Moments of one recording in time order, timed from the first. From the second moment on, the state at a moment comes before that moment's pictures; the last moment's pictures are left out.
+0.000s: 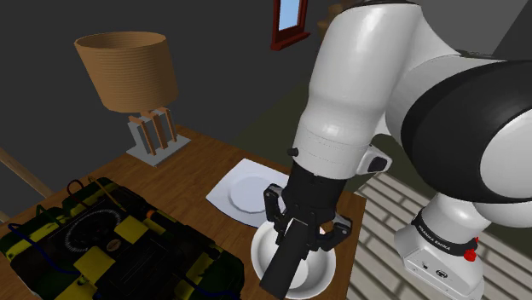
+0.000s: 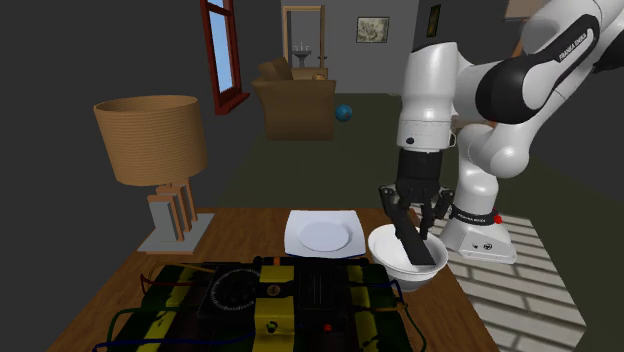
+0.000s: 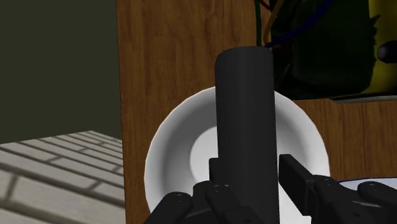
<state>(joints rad) 0.32 -0.55 0.74 -2.51 0.64 2.16 1.86</state>
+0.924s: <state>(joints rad) 0.31 -0.50 0.78 -2.56 0.66 2.26 1.85</state>
